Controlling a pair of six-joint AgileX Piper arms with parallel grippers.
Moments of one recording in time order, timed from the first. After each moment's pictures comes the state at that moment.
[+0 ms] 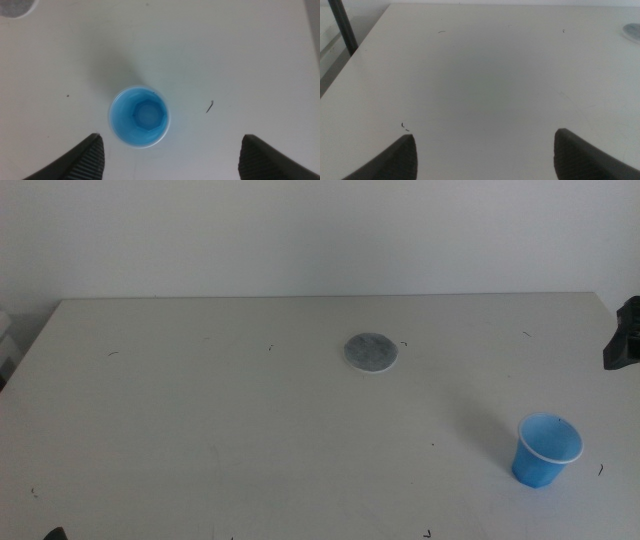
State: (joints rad) left arm -0.07 -0.01 0.03 0.07 0.37 -0.15; right arm 0.05 1.26 -1.18 0.01 1.09 0.22
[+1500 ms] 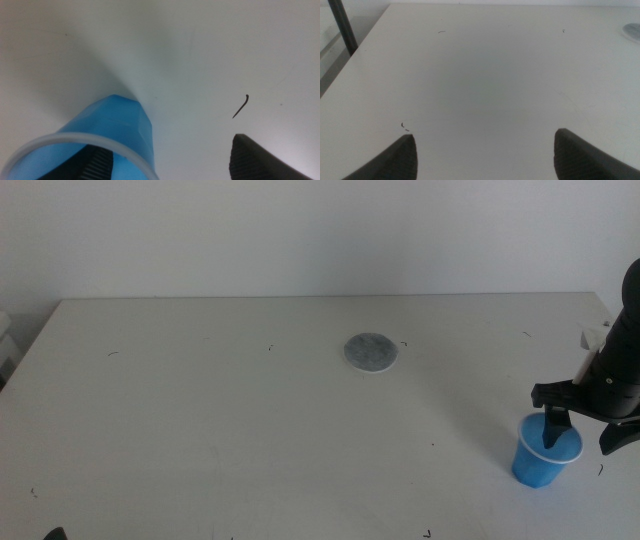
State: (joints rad) left arm -0.07 -0.01 0.03 0.07 0.37 -0.15; right arm 0.05 1.77 -1.18 0.02 1.01 0.22
